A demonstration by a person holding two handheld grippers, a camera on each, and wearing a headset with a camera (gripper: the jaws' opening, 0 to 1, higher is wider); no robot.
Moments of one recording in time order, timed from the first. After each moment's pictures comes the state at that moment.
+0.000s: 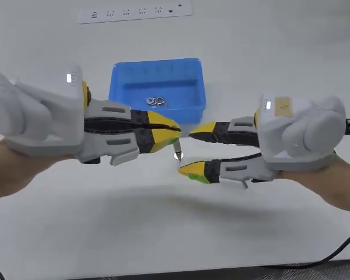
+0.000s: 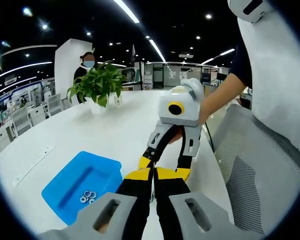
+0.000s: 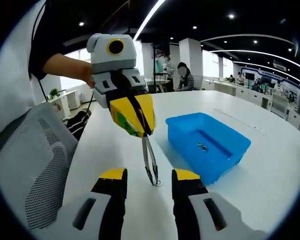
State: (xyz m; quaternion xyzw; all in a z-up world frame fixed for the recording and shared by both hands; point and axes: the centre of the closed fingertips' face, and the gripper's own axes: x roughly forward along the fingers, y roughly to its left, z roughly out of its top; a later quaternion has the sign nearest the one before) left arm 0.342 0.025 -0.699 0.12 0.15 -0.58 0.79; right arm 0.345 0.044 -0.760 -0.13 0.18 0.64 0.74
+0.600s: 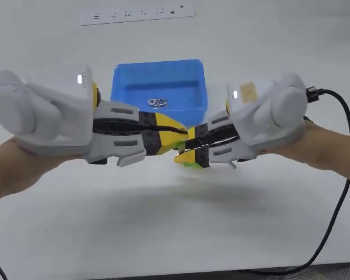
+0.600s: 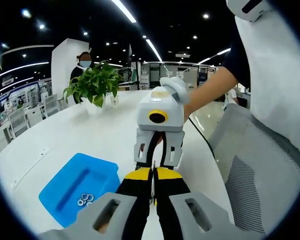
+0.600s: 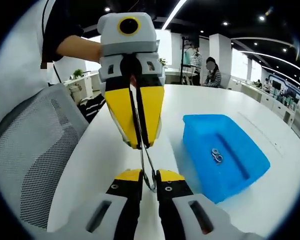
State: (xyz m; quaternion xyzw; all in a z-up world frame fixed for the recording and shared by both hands) left arm 0.343 0.019 -0.701 0.12 0.15 -0.59 0.79; right arm 0.342 0.060 -0.773 -0.20 0.18 0.72 0.64
